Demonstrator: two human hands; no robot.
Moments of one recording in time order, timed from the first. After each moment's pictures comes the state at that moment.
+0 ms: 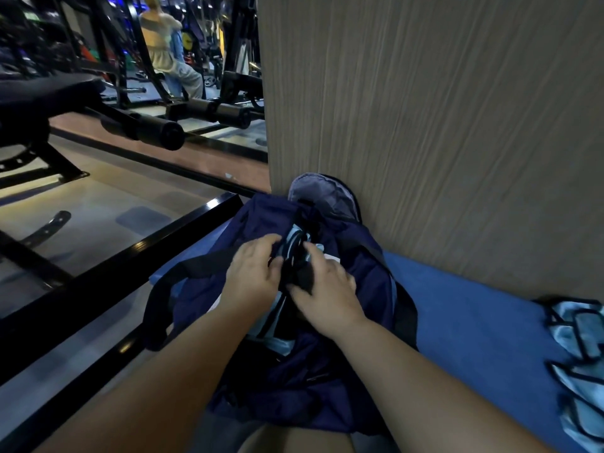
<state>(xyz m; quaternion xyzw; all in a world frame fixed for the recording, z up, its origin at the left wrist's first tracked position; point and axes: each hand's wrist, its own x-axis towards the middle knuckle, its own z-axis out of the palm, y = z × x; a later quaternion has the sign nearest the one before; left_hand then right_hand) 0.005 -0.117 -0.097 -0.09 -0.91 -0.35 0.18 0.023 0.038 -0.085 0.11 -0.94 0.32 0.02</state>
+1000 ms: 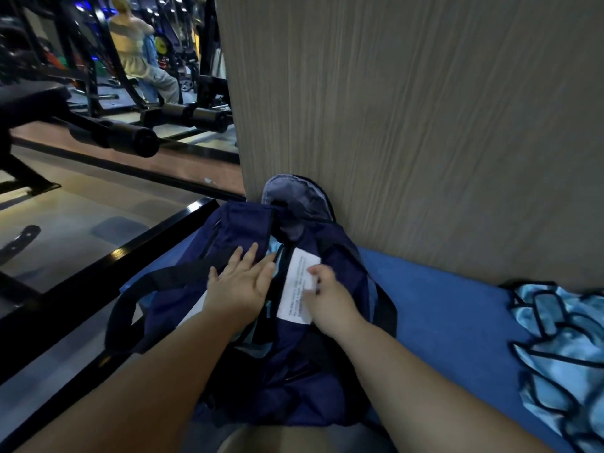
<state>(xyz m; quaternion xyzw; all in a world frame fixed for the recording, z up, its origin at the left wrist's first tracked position) 0.000 -0.095 -0.107 -0.06 -0.98 -0.20 0.03 0.026 0.080 -0.100 -0.02 -0.88 0.46 -0.04</state>
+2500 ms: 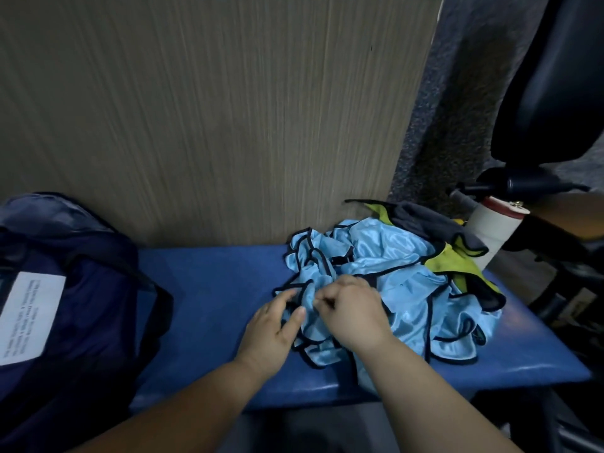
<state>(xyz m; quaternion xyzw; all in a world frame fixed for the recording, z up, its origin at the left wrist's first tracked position) 0.142 0.257 -0.154 -0.32 -0.84 -0.43 -0.09 0.226 0.395 -0.094 -0.19 -0.96 0.17 0.14</state>
